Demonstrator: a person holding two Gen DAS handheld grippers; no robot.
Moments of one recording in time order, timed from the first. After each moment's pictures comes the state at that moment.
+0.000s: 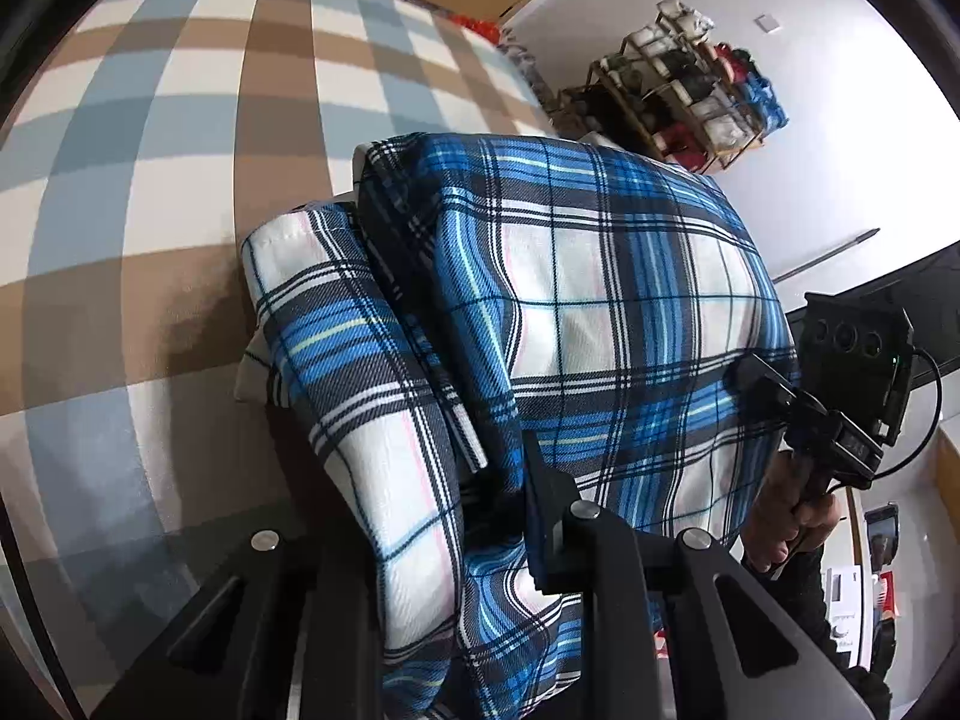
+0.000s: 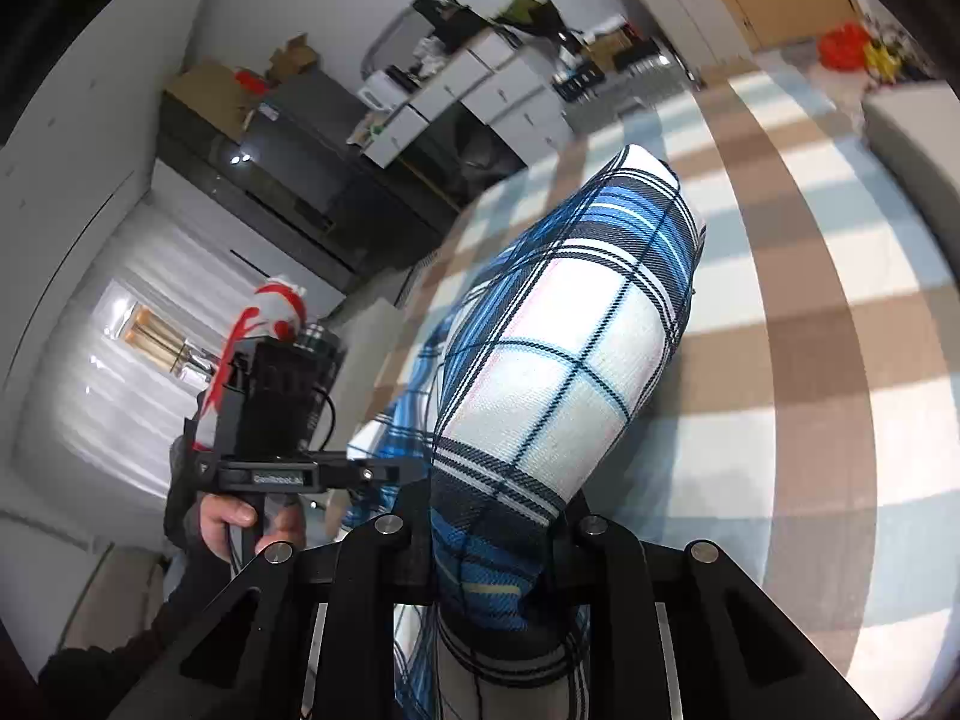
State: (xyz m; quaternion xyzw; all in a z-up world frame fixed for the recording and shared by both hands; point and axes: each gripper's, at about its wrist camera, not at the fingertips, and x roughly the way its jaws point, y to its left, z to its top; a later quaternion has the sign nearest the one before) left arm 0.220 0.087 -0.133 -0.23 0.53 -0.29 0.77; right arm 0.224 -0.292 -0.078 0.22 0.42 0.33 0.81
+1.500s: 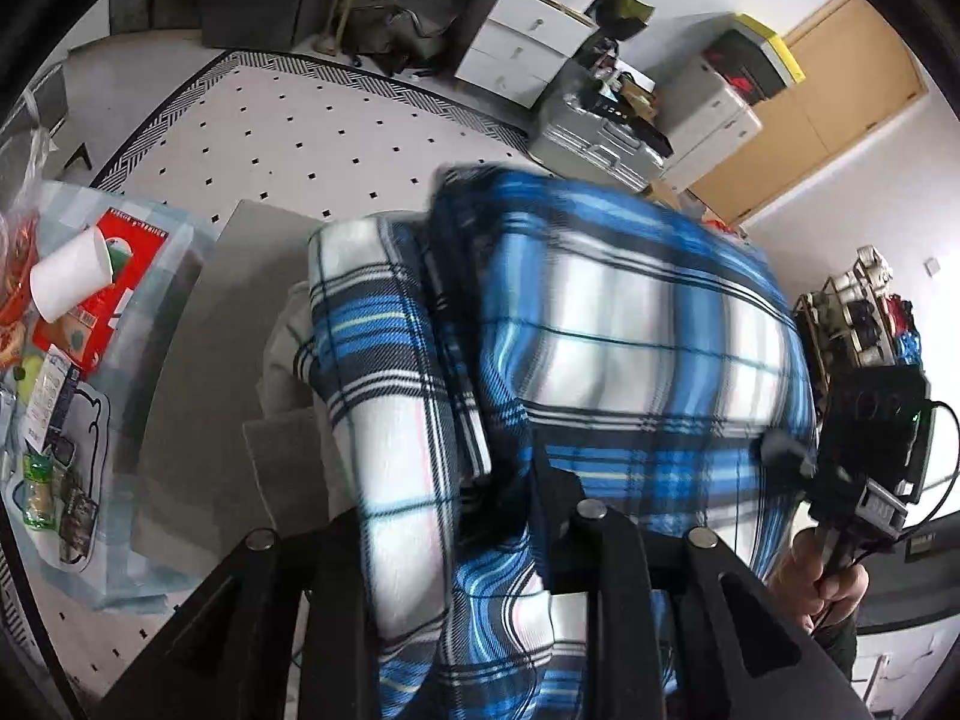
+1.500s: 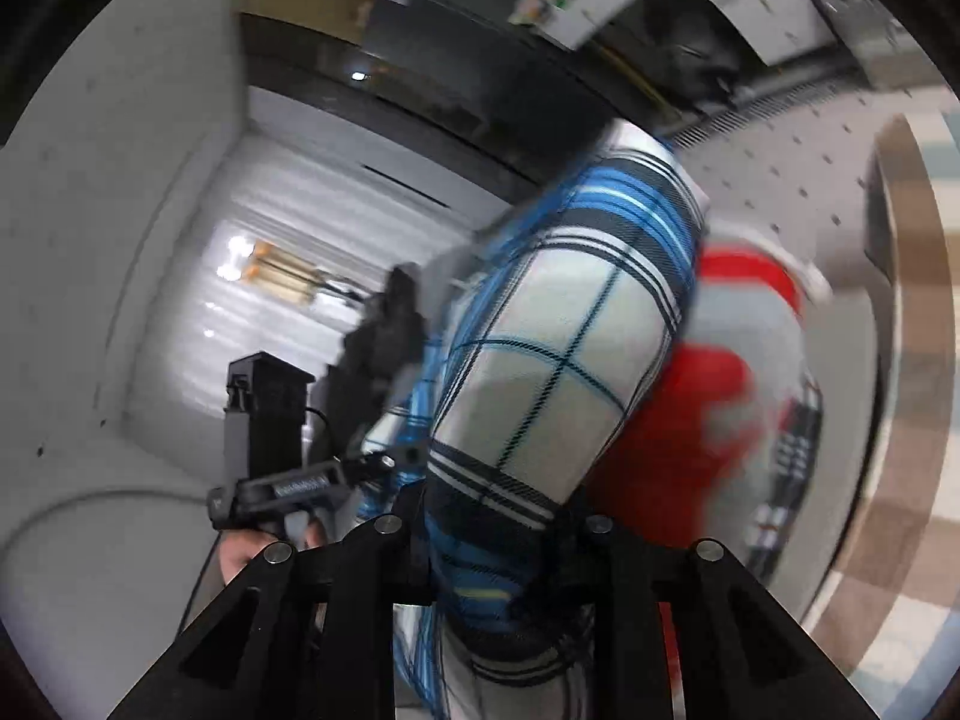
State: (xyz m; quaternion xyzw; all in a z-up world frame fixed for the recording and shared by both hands) left arm 0.134 0.474 -0.072 -0.28 0.48 0.02 0.83; right arm 0.344 0.217 -0.011 0.25 0.49 0.50 0.67
